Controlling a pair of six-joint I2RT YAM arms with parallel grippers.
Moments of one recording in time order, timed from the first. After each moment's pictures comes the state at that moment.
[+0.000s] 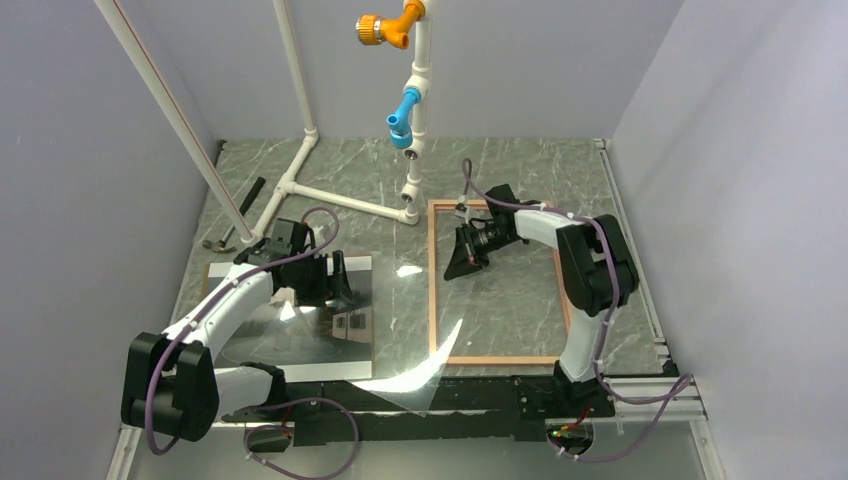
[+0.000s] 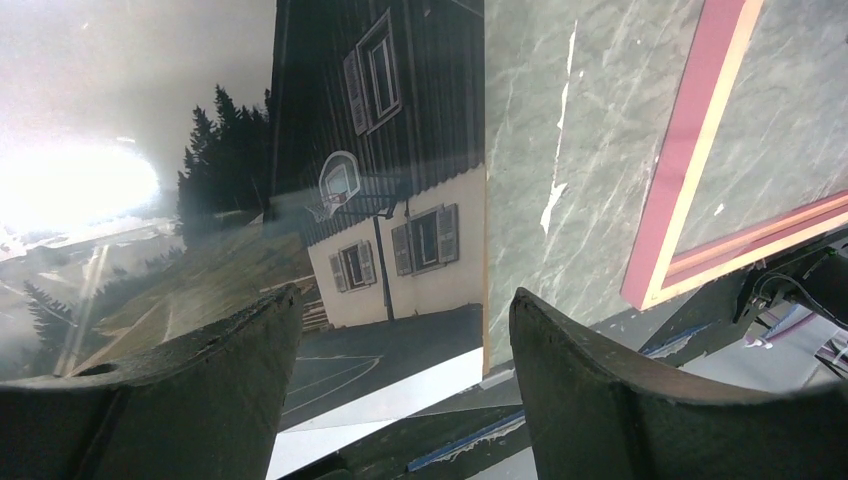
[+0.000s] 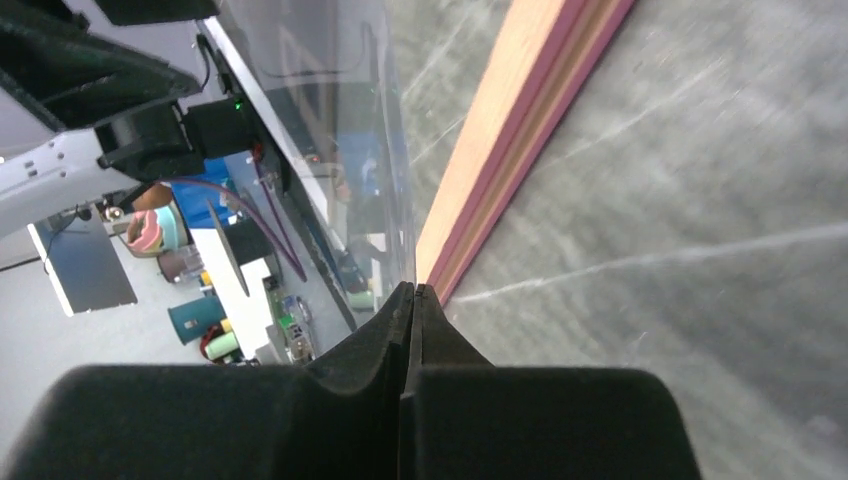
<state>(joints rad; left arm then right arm) -0.24 1.20 0.73 -0.66 0.35 -0.35 0.32 1.95 1.19 -0.56 -0.96 0.15</state>
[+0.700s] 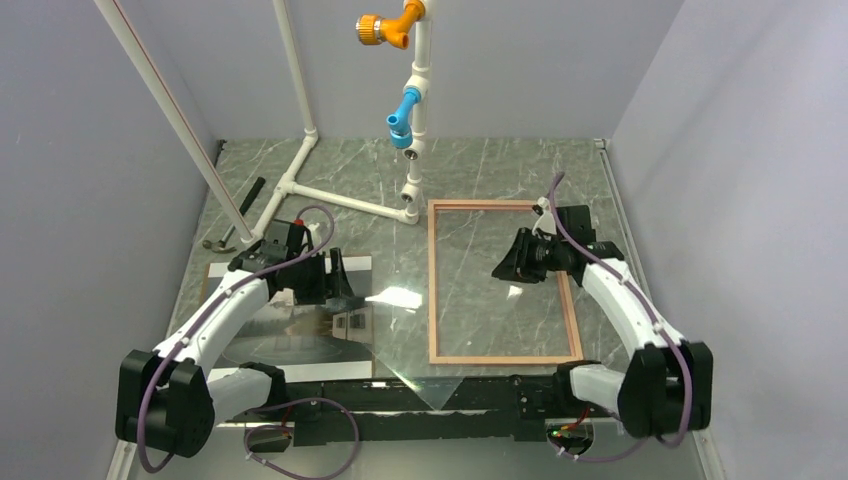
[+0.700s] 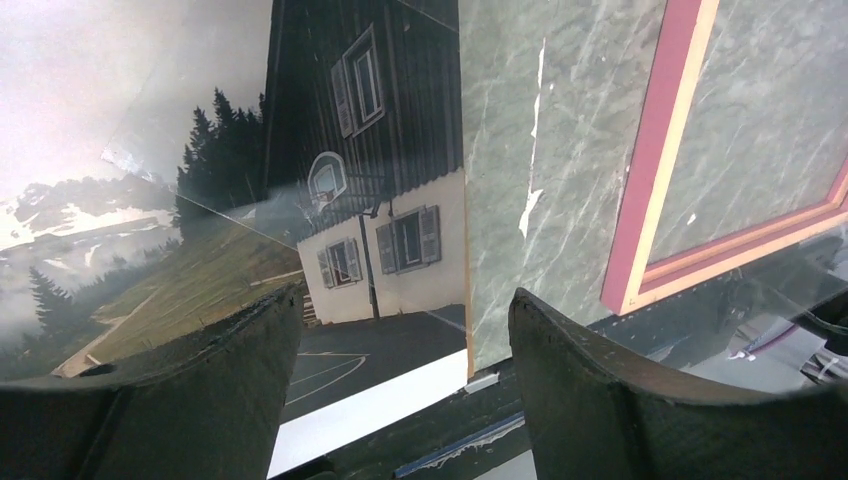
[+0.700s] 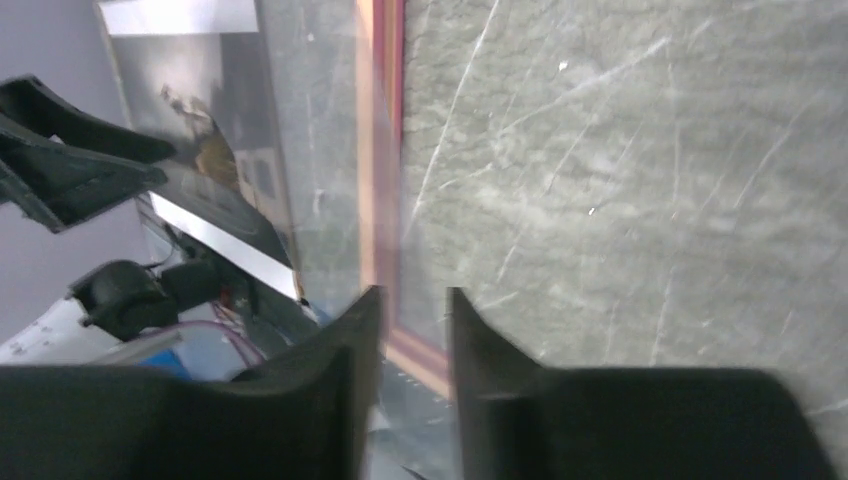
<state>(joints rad) -0.24 1.13 0.73 -0.66 0.34 -0.38 0.11 1.21 0.79 -0.55 -0.61 0.42</state>
